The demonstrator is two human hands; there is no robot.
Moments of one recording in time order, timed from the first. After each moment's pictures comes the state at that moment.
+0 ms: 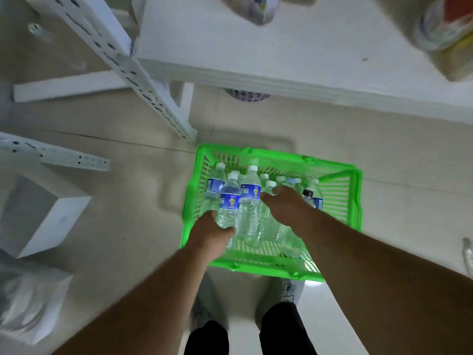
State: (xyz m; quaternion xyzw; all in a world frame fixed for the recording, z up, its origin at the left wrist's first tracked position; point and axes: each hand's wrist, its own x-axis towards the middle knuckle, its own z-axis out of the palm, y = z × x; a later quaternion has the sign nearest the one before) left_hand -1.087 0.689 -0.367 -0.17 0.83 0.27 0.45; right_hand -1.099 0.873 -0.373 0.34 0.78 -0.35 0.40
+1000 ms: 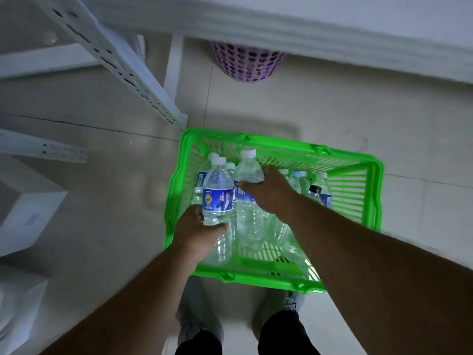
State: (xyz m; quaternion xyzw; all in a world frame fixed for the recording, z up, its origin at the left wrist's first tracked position) left_hand -1.081 0.683 -0.431 -0.24 0.81 0.39 0.37; right_hand -1.116 0.864 -0.450 0.35 0.73 -0.51 0.30
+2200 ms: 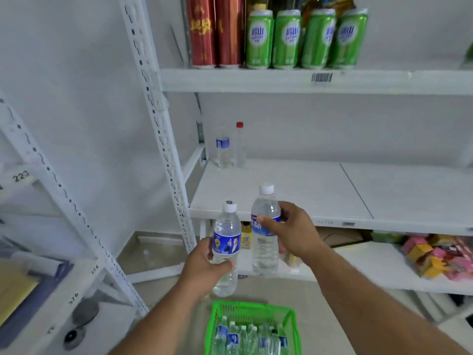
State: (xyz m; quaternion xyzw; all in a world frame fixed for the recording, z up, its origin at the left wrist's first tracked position) left_hand -1.007 0.662 0.290 0.06 0.81 0.58 0.12; right_hand -0.969 0.886 0.372 0.10 0.80 -0.58 -0.10
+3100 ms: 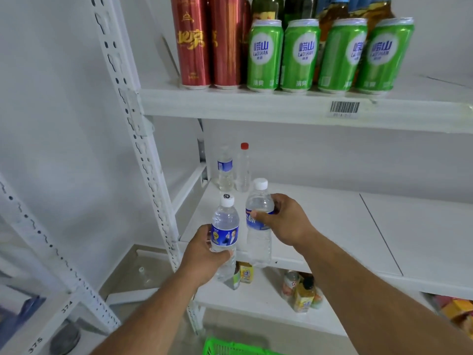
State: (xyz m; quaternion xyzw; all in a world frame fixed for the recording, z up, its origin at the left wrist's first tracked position) left_hand -1.149 0.737 0.326 0.05 0.82 0.57 0.07; right_hand -1.142 0.954 0.392 0.08 0.84 -0.53 -0.07
